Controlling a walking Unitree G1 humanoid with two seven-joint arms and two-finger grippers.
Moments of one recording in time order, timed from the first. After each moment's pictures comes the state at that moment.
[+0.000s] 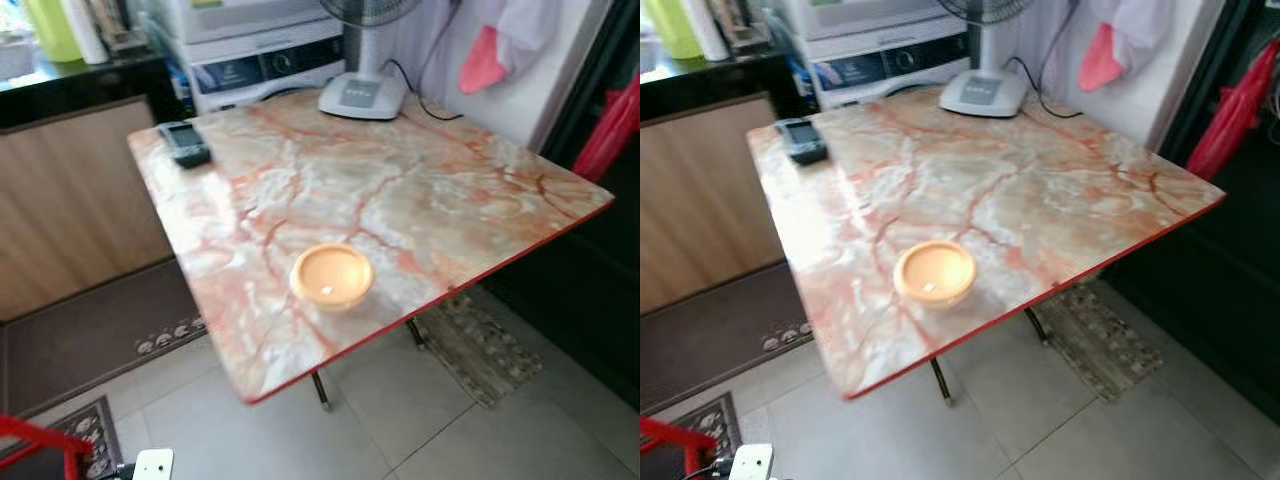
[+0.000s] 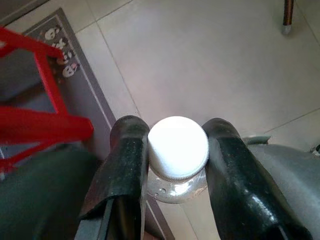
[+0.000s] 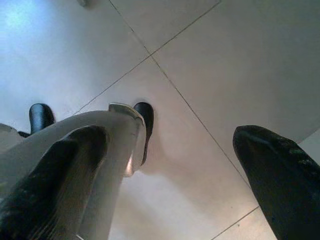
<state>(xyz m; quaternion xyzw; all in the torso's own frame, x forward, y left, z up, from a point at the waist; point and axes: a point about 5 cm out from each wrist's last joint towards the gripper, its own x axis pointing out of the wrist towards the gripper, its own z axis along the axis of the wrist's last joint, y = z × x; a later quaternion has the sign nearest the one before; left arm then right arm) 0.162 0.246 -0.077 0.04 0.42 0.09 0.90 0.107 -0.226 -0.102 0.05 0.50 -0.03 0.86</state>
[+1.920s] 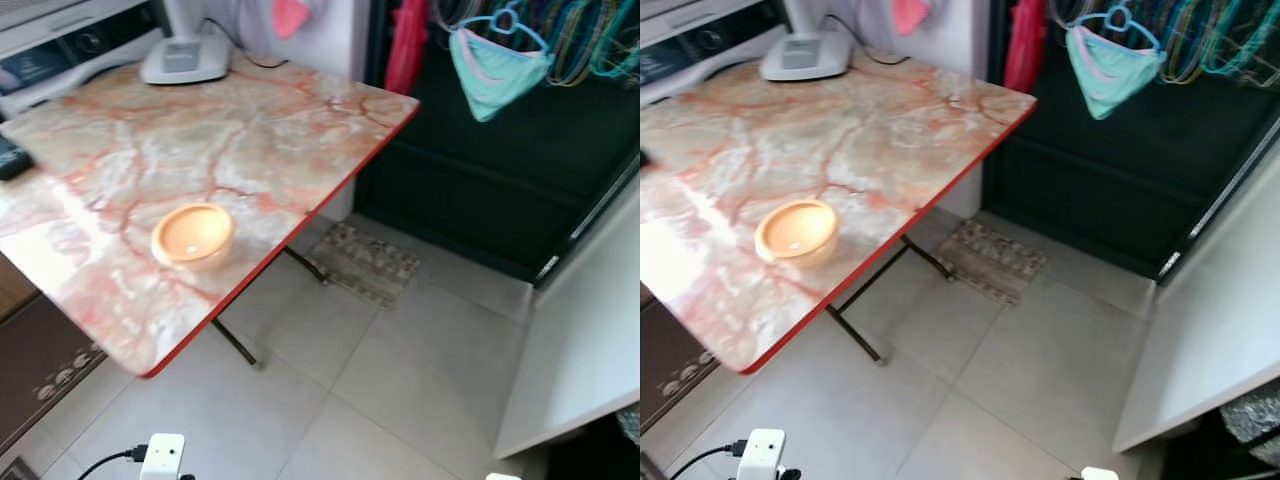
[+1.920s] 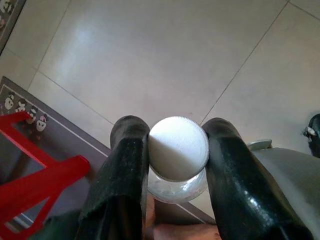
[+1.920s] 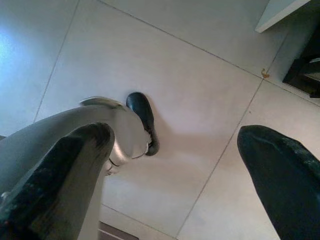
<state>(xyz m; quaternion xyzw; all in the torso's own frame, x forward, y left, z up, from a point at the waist) 0.181 0.242 -0.073 0.07 0.44 0.06 0.90 0.127 -0.216 -0.100 0.07 0.50 -0.05 0.86</state>
